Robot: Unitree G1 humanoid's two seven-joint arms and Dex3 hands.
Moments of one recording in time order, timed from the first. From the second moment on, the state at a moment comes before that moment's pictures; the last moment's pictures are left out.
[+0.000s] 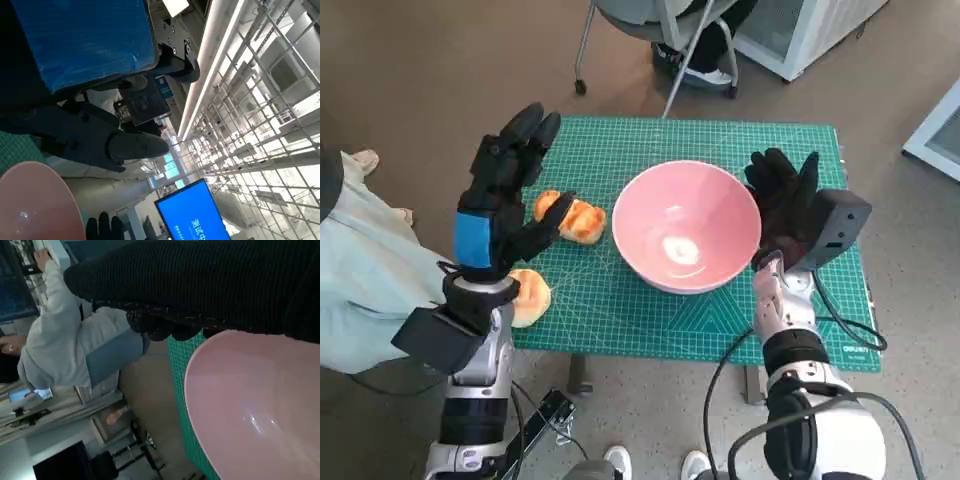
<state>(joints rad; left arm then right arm) -0.42 0.18 0.14 0.20 -0.11 -0.53 -0.18 -0.99 -0.04 -0.43 1.33 0.15 -0.37 0.00</state>
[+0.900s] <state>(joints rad) -0.68 0.56 0.06 0.60 0.21 -0.56 -0.20 -1.02 -0.13 -0.30 1.11 0.20 -0.82 0.51</state>
